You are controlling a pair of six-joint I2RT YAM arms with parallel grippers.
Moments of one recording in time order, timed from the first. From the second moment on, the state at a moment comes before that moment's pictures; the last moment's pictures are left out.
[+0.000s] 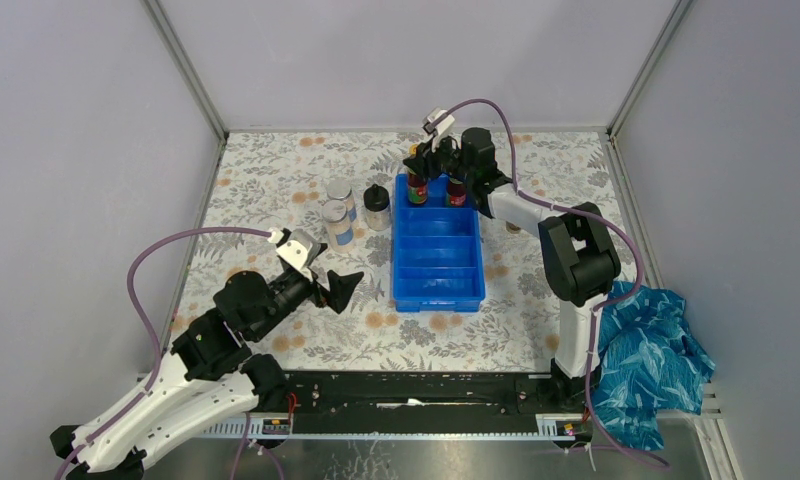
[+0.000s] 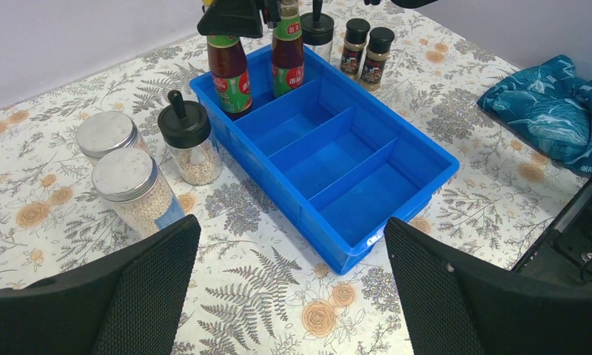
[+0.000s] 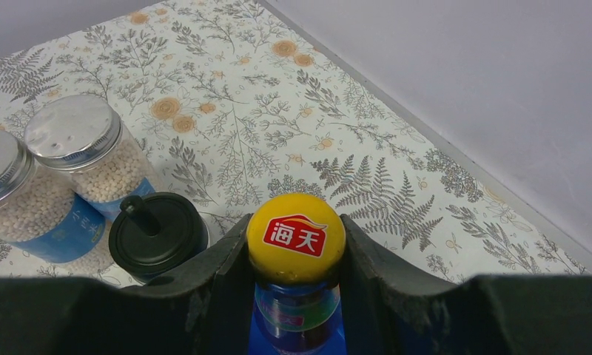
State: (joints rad) left arm -0.86 0.46 0.67 -0.32 -0.16 -0.05; right arm 0.44 2.00 1.39 0.45 -0.46 -0.10
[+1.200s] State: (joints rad) left arm -0.86 0.46 0.67 -0.32 -0.16 -0.05; right arm 0.44 1.98 1.33 0.54 -0.44 -0.11
